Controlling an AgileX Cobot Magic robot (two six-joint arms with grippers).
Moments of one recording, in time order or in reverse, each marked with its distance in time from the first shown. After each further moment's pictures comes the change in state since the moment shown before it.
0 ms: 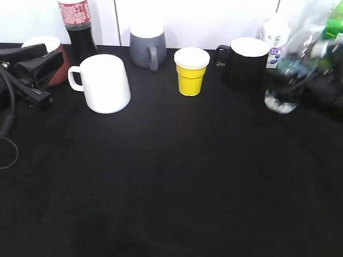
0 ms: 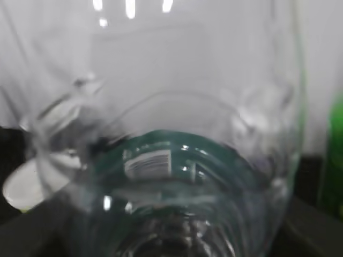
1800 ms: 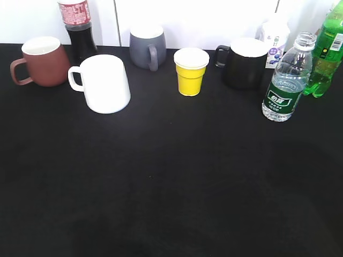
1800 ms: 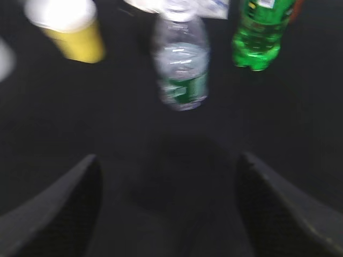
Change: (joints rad) left arm -0.188 -0.751 -0.423 -0.325 1.872 0.035; right arm 0.365 -1.191 -0.094 0.359 1.754 0.048
